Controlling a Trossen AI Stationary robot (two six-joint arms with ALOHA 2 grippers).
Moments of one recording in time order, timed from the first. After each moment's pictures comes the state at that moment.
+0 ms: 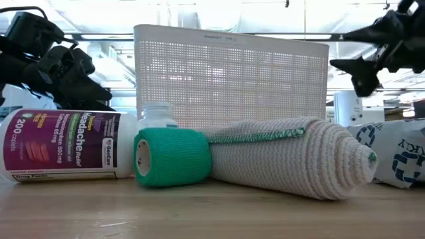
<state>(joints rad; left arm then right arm) 0.15 0.47 0.01 0.11 0.00 -0.38 0.03 0.03 0.01 0.09 0.08 0.63</state>
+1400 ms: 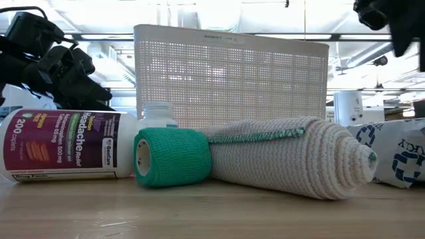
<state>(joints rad) 0.15 0.47 0.01 0.11 0.00 -0.38 0.54 1.26 1.02 -1.13 0.12 1.76</state>
